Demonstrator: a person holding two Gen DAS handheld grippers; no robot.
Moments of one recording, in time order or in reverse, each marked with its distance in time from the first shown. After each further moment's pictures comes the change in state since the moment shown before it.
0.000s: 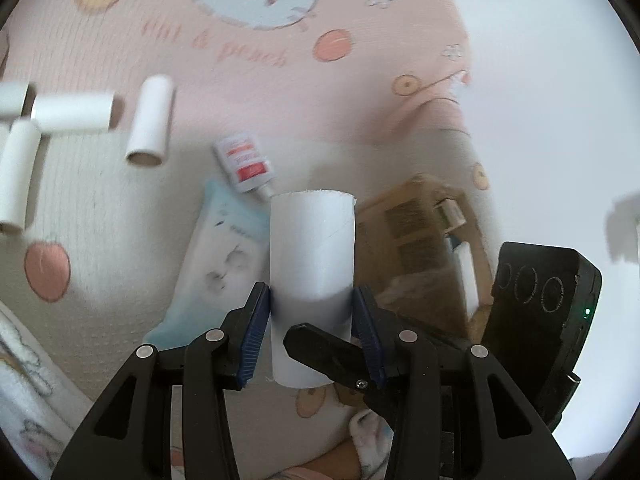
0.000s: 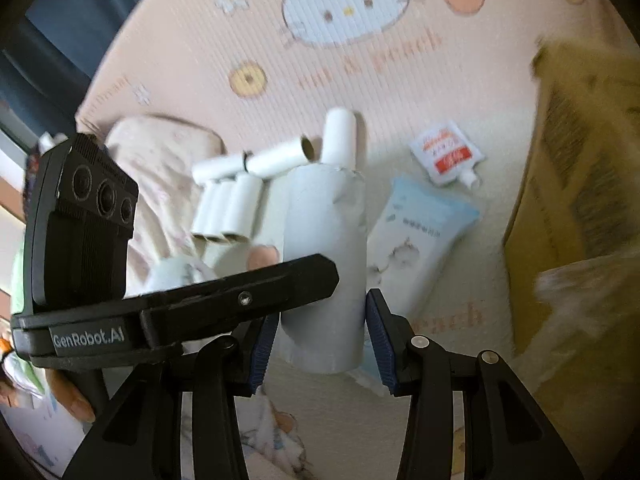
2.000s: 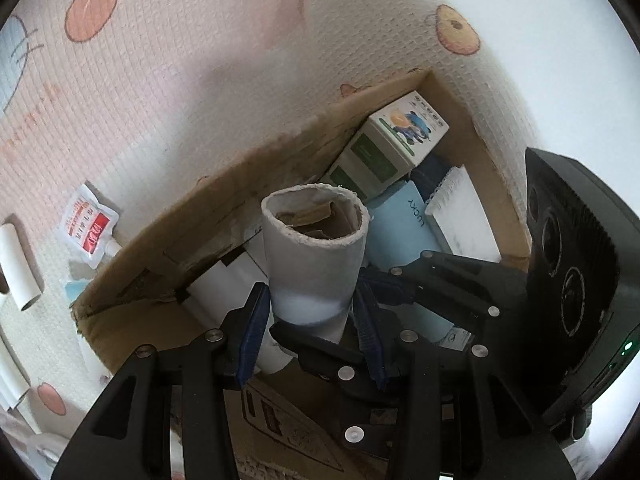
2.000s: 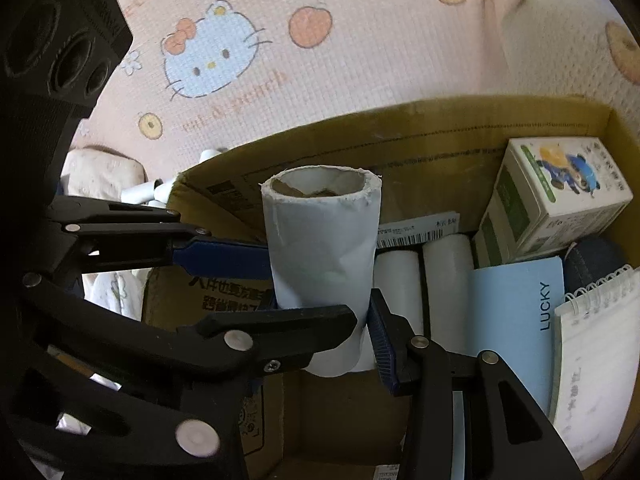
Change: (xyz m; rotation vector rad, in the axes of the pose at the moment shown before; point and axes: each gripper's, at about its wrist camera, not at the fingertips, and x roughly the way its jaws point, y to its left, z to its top) left arm 0.179 -0.174 0.048 0.352 0.468 0.220; right arm -0.099 -0.160 0.062 0.042 0.109 -0.179
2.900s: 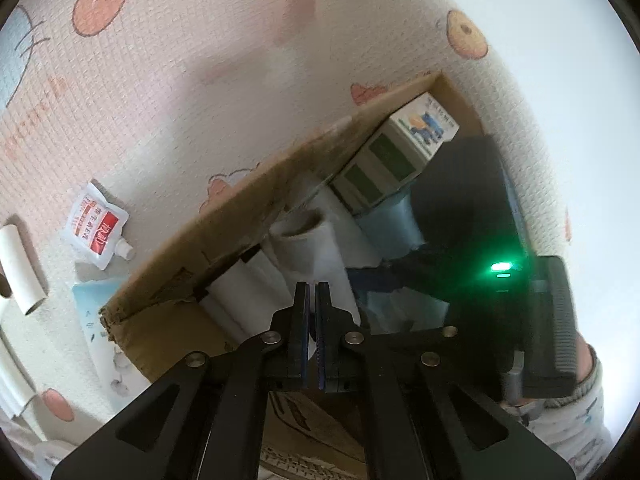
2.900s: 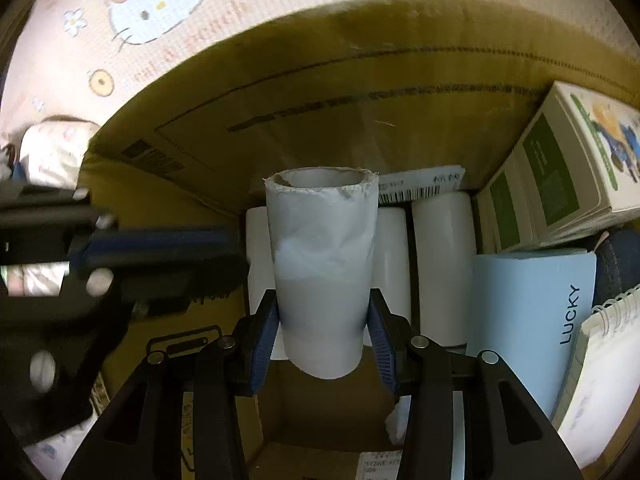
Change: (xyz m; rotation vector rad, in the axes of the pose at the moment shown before) left arm -0.010 0.023 -0.008 0.011 -0.011 -0.023; right arm 0.051 -0.026 0.028 0.043 0.284 -0.091
